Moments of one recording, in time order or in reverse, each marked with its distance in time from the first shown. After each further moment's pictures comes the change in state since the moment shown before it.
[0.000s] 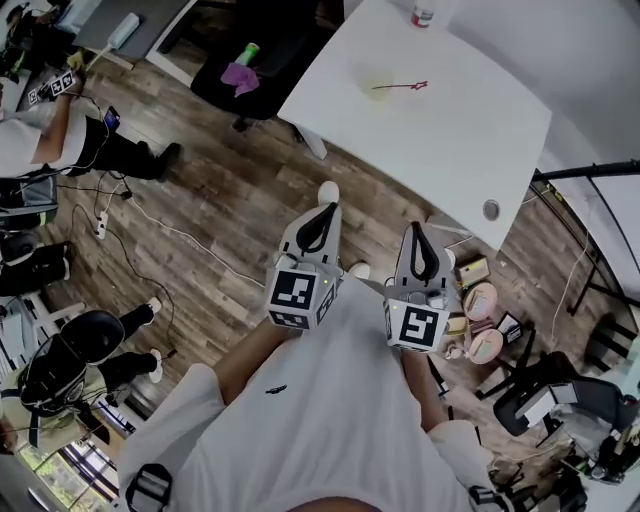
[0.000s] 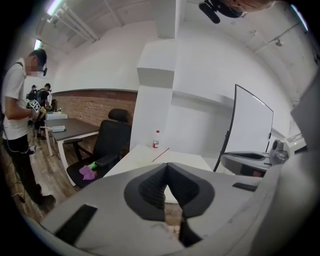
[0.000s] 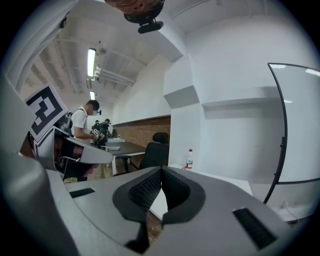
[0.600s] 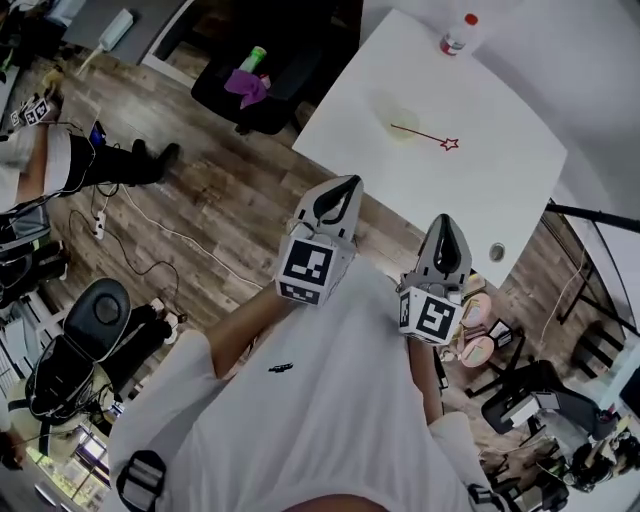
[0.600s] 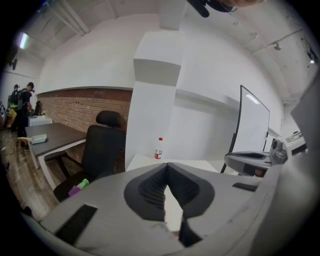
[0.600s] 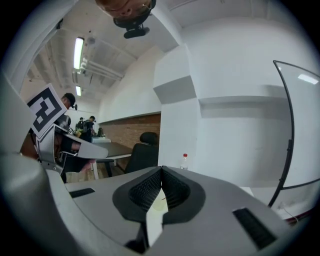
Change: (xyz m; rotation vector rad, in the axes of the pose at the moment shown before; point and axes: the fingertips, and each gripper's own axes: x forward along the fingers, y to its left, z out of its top) left arm 0.136 0.099 0.093 0.065 0.000 -0.121; right arm 0.155 -0.032 0.047 0.039 -0.006 -0.148
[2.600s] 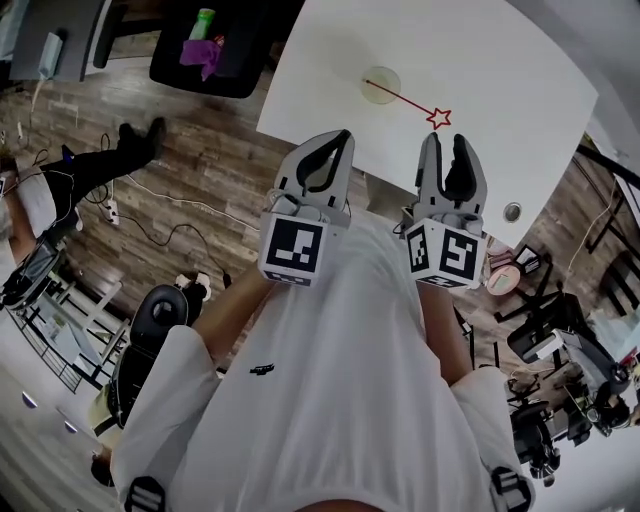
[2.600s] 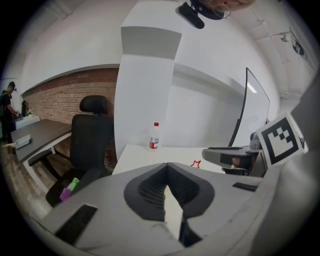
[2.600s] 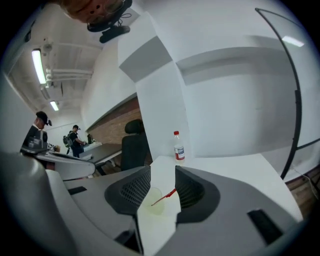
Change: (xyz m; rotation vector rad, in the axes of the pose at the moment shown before) left arm 0.127 0.009 -0.025 0.036 0.200 -0.066; right arm 0.142 -0.058 -0.060 0.270 0.214 -0.015
